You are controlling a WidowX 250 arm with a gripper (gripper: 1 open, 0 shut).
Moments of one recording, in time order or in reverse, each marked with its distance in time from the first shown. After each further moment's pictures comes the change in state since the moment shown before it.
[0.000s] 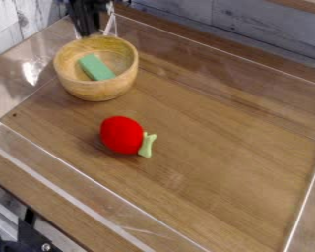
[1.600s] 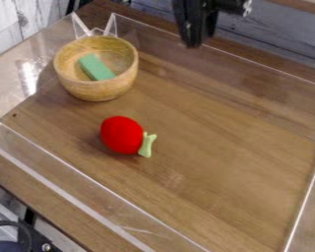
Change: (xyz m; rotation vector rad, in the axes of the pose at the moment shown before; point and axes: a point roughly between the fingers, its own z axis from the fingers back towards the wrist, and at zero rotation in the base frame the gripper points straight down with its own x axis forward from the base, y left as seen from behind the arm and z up) arm -0.022 -0.166 0.044 -0.016 -0.040 -0.082
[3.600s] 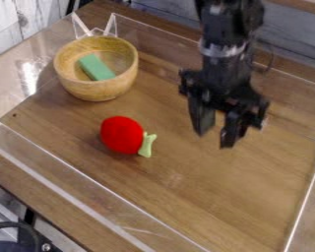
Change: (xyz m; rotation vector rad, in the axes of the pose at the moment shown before) arm -0.010 -0.018 -0.101 -0.010 0.118 0.020
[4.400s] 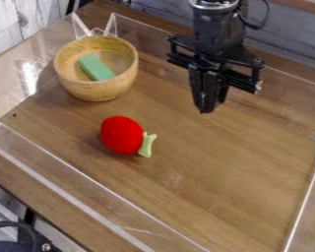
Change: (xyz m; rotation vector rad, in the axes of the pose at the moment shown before) arm 0.003 0.008 0.031 0.008 -0.007 0.018
